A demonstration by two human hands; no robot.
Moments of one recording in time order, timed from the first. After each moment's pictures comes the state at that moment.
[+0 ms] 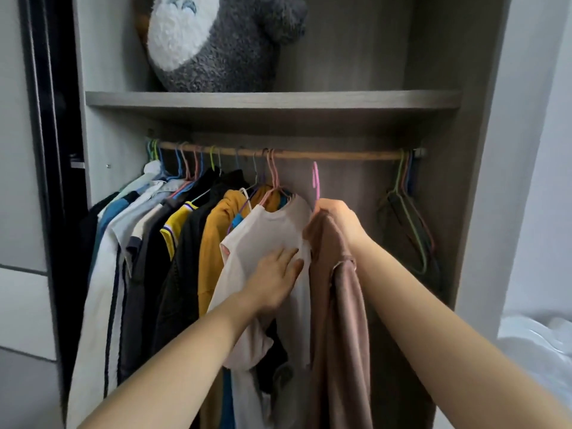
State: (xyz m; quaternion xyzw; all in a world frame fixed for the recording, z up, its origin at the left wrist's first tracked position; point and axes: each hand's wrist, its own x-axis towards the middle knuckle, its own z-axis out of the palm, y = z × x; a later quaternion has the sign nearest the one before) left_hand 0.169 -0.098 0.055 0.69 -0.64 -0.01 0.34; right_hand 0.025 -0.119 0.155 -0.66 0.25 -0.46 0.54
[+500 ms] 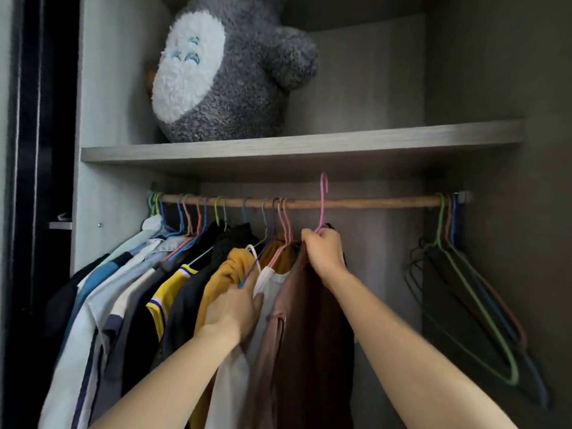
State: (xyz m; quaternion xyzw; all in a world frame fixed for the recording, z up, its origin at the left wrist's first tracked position) left_hand 0.305 -0.176 0.092 0.77 -0.52 0.28 0.23; right_hand 0.155 -0.265 0.184 -0.68 0.30 -0.56 0.36
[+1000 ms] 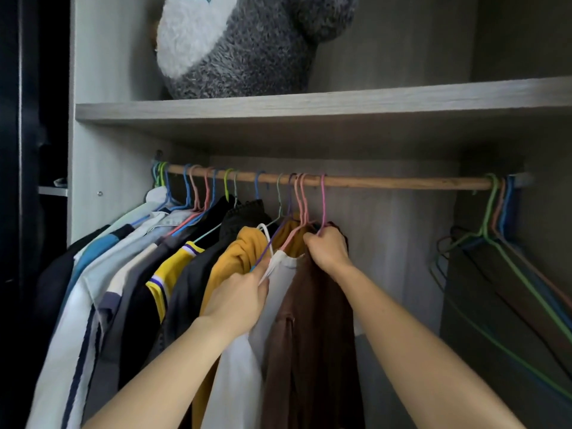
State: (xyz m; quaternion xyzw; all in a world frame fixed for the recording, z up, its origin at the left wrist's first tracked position) left_hand 0.309 -0.170 0.086 0.74 -0.55 0.25 0.29; right_hand 0.199 -0.319 0.156 -0.77 0.36 -0.46 0.27
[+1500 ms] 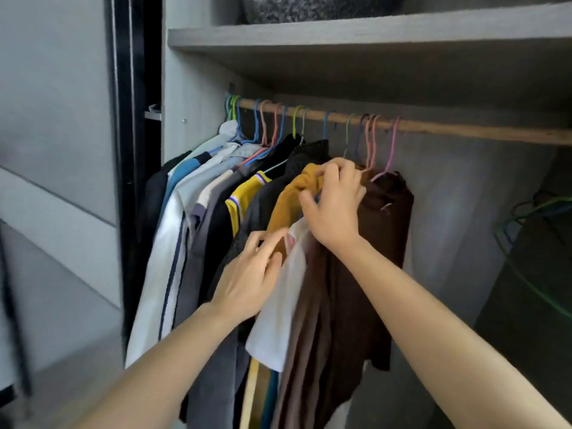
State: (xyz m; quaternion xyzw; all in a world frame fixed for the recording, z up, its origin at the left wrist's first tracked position) left_hand 0.304 -0.059 -0.001 0.70 -0.53 0.21 0.44; right_hand 0.231 -0.194 0.108 -0.82 0.17 -0.55 0.00
